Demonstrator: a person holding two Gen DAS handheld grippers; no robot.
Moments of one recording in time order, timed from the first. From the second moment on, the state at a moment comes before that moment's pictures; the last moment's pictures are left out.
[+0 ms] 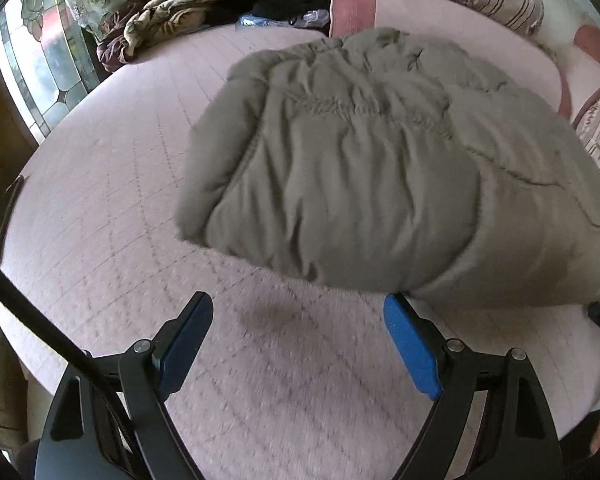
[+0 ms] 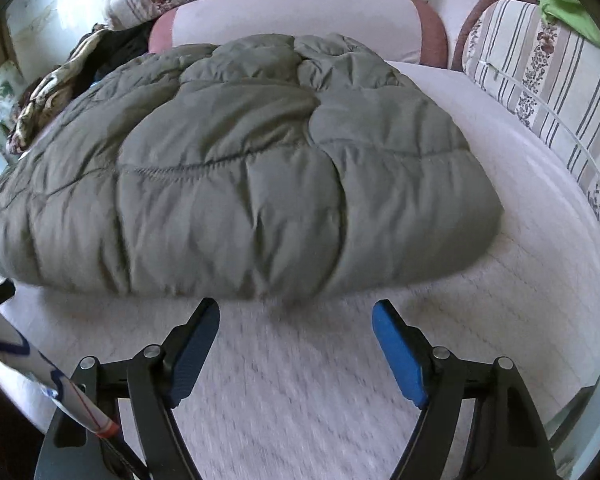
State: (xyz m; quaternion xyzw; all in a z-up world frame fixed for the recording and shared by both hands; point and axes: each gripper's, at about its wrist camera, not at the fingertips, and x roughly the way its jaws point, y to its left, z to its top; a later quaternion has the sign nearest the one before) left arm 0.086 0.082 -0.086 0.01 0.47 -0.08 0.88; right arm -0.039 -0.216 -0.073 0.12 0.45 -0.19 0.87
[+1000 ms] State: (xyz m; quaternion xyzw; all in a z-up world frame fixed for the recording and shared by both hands) left arm -0.009 0.099 -0.042 0.00 0.37 -0.05 0.93; right arm 0.041 -0.160 0.001 0.11 0.36 -0.13 0.92
